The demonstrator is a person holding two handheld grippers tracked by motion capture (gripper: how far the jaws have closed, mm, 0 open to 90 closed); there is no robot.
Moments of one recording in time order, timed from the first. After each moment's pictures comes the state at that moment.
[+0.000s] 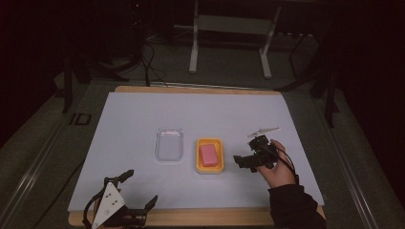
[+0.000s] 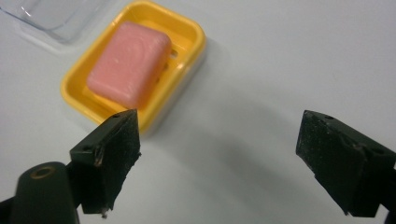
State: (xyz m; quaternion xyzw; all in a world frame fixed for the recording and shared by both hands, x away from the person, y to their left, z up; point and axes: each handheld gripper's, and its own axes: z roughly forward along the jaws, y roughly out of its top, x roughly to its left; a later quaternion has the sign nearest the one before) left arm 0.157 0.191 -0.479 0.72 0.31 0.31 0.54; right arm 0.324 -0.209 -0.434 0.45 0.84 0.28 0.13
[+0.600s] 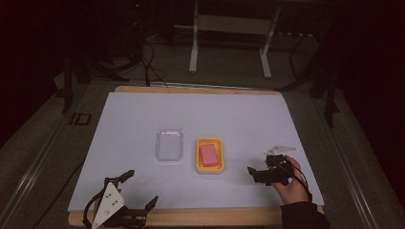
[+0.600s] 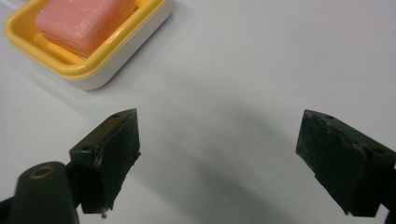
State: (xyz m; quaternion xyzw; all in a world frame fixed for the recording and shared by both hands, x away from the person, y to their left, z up) left arm 0.157 0.191 -0.479 0.73 0.30 0.30 0.54; right arm 0.295 -0.260 -0.472 0.44 0.83 0.31 0.18
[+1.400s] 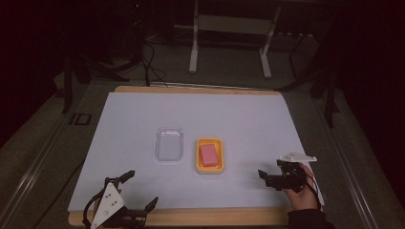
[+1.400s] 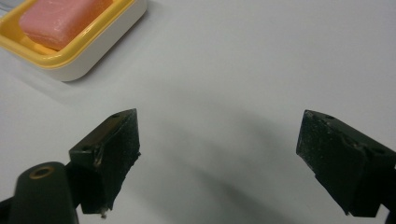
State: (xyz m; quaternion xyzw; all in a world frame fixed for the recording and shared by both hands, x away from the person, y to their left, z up) left arm 0.155 0.192 -0.477 0.73 0.30 0.30 0.54; right arm 0.283 -0.300 -0.486 0.46 0.80 0.35 0.17
